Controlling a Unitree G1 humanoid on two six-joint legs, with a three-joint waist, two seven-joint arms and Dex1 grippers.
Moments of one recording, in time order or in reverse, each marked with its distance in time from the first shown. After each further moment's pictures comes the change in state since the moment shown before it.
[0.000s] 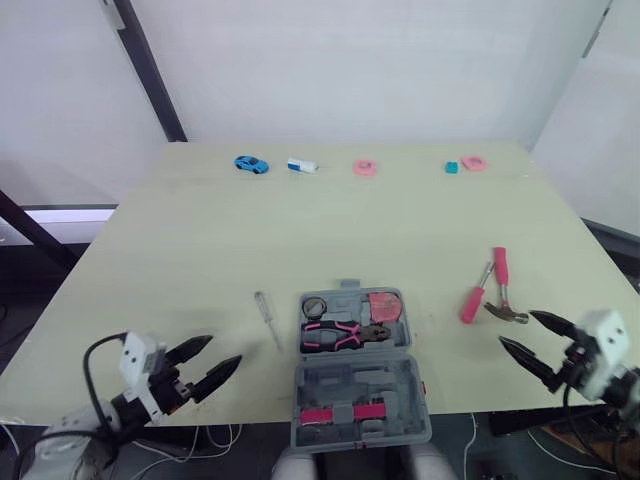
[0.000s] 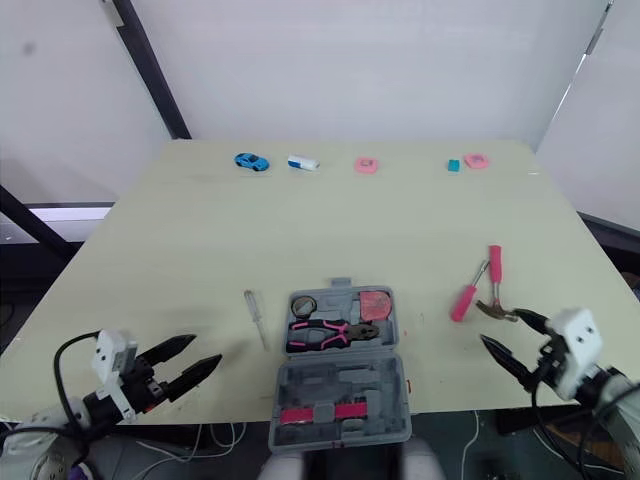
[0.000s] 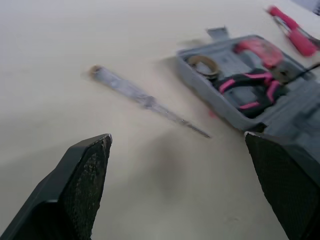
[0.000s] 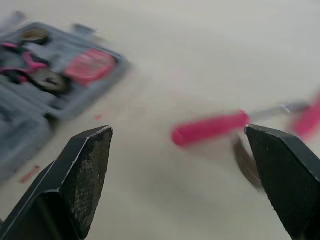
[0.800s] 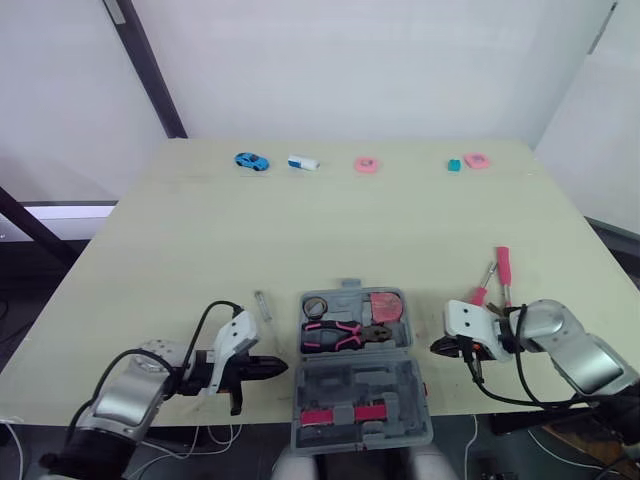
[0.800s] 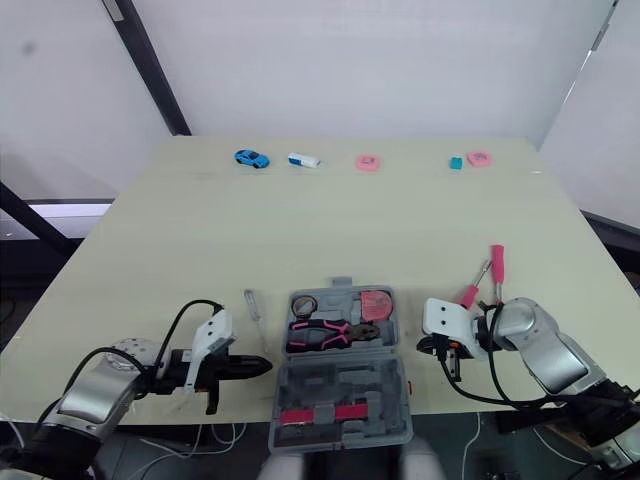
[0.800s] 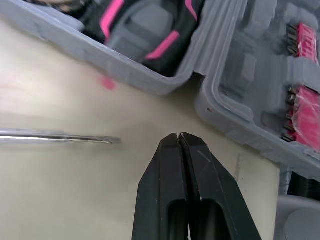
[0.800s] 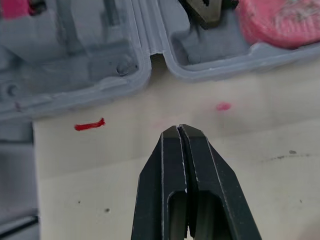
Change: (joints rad) left arm -0.313 0.099 -0.456 0.113 0.270 0.067 -0.142; right arm -0.527 -0.096 0.665 0.188 -0.420 0.051 0.248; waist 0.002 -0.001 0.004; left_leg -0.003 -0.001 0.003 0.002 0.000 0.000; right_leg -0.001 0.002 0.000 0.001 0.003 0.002
